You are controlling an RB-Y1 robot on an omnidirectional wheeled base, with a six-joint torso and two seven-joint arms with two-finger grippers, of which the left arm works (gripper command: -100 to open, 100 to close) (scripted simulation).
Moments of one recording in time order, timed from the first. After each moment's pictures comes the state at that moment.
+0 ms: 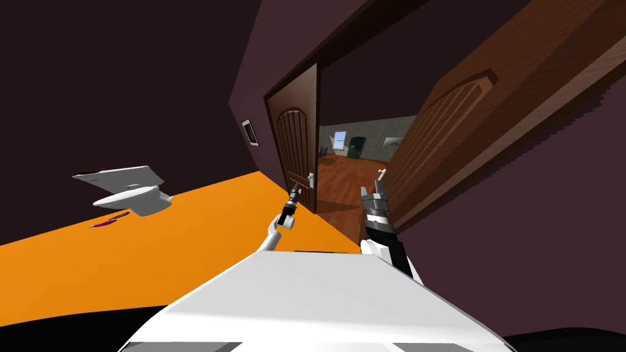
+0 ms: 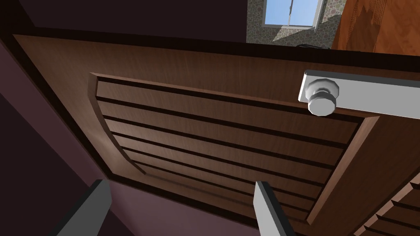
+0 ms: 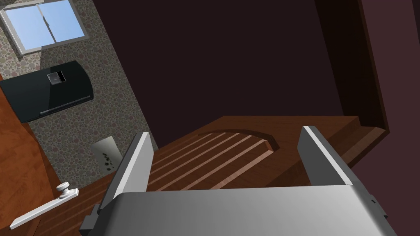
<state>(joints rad) -0.15 0.11 -0.16 -1.25 0.02 -0.58 0.14</state>
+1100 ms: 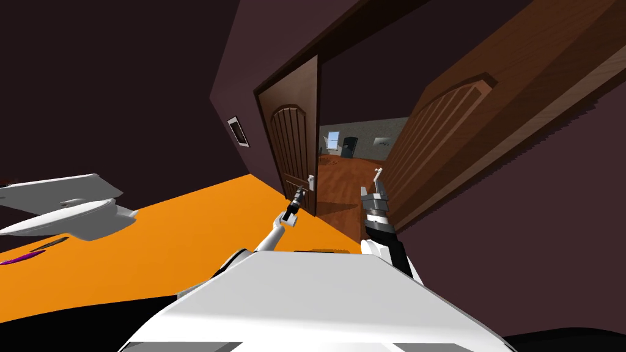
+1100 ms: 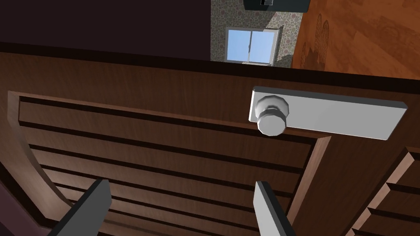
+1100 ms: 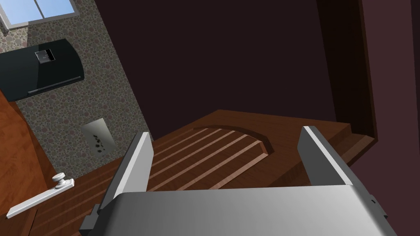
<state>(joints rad) -0.30 0.11 -0.21 -0.99 0.01 -0.57 0.19</state>
